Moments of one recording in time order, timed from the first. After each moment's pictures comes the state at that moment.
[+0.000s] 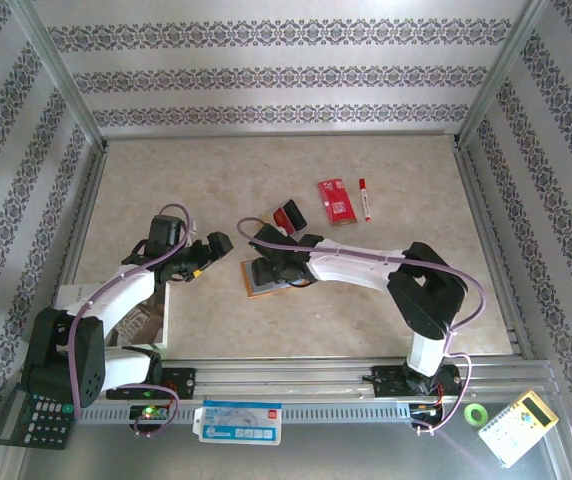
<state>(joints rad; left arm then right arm) -0.16 1.26 0.59 -0.20 0.44 -0.76 0.93 1.82 1.21 -0.53 0.10 0.68</state>
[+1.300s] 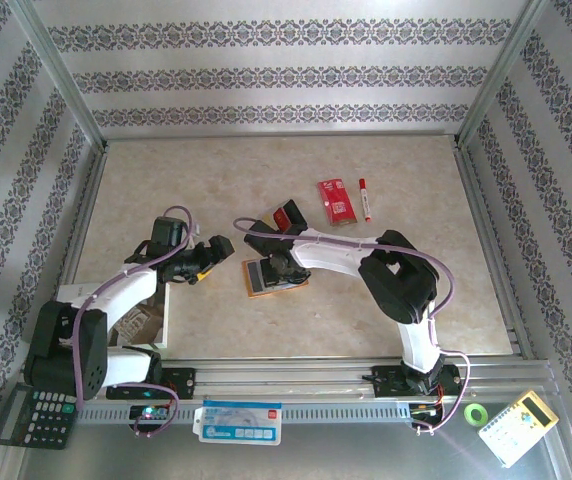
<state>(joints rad) -0.16 1.30 0.59 -0.18 0.50 -0.77 0.89 1.99 1.35 -0.74 0.06 0.70</state>
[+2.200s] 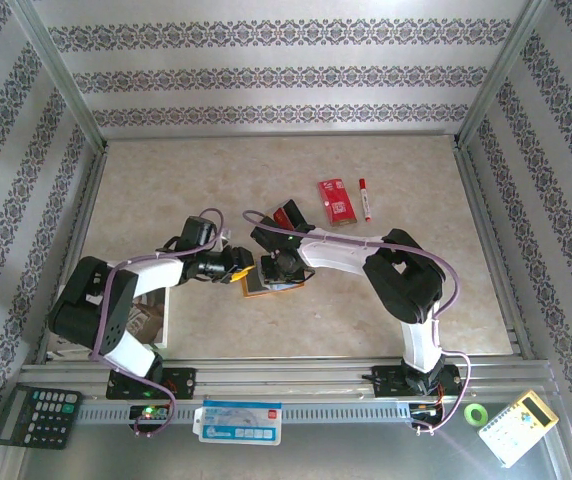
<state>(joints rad) -0.32 1.57 0.65 0.01 0.65 -0.86 0.86 1.96 1.29 -0.62 -0.08 0.79</state>
